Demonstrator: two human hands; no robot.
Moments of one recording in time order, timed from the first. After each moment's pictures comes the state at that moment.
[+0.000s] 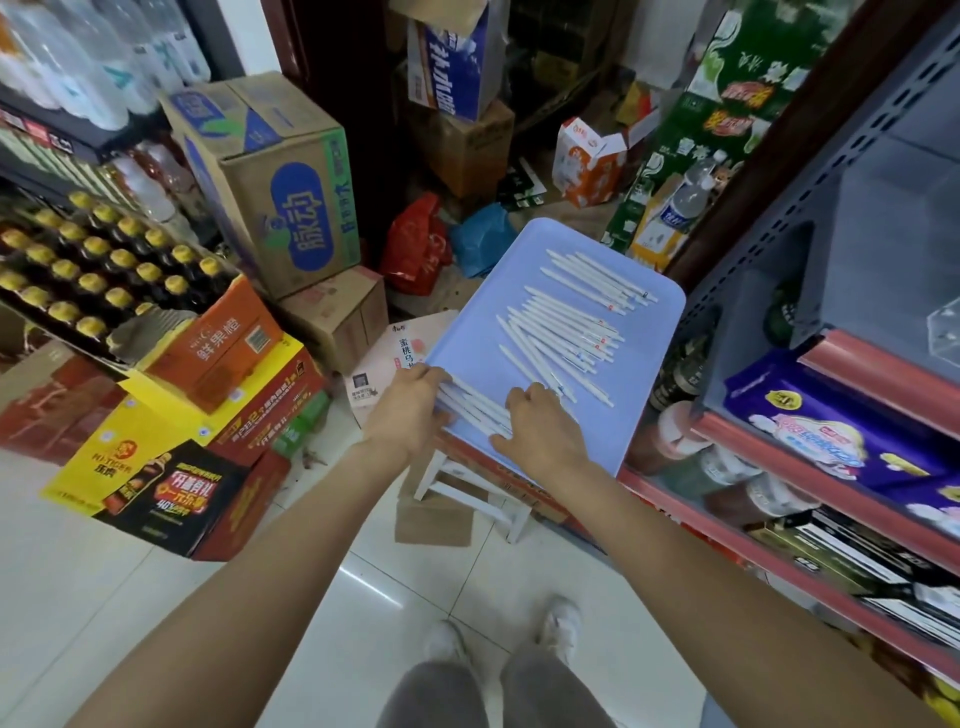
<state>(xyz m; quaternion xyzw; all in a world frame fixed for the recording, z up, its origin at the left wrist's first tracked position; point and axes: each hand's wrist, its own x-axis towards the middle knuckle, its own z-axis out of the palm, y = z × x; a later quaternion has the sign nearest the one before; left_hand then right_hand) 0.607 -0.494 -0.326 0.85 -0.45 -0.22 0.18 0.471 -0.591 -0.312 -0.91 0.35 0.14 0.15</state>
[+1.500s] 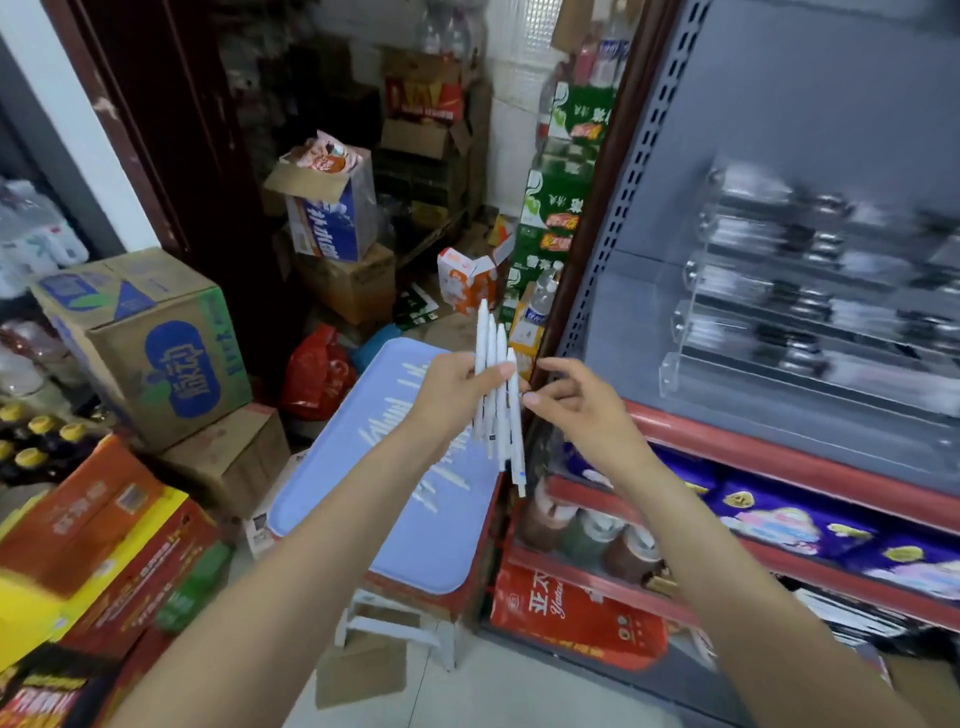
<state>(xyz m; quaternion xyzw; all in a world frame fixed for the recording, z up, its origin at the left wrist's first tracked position) 0.476 -0.634 -0.169 0.62 -0.40 -0.40 0.54 0.323 -0.686 -0.158 -0.74 0.41 -0.24 0.47</state>
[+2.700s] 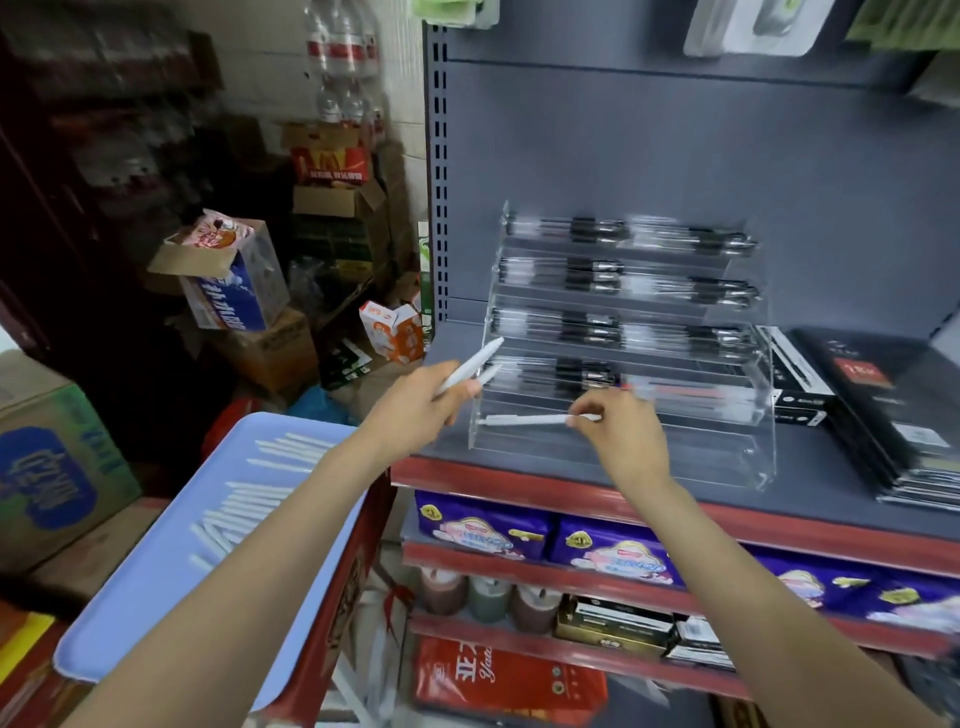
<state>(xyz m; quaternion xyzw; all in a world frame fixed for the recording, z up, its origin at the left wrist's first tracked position) 0.339 -0.757 -0.123 0.65 -0.63 -0.24 0.35 0.124 -0.828 -0.153 -0.77 0.56 -0.27 0.16</state>
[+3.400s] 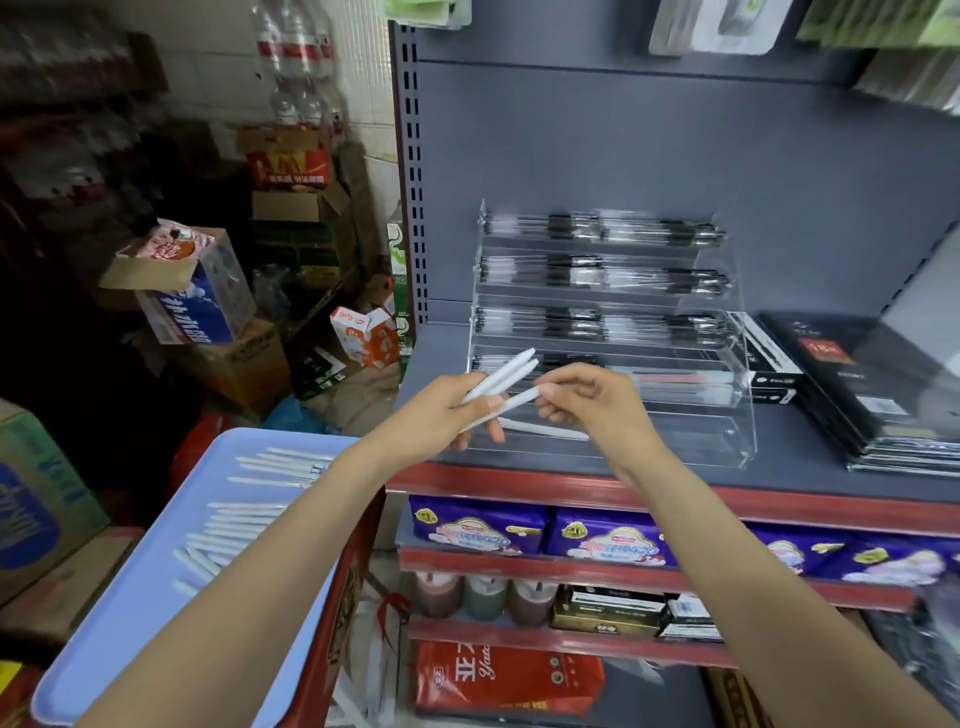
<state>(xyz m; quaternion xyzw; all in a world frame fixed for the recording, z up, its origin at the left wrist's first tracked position) 0.325 -0.760 -0.118 0.53 -0.67 -0.39 0.34 0.135 -0.799 -0.117 -0.62 0.41 -0.41 0.53</state>
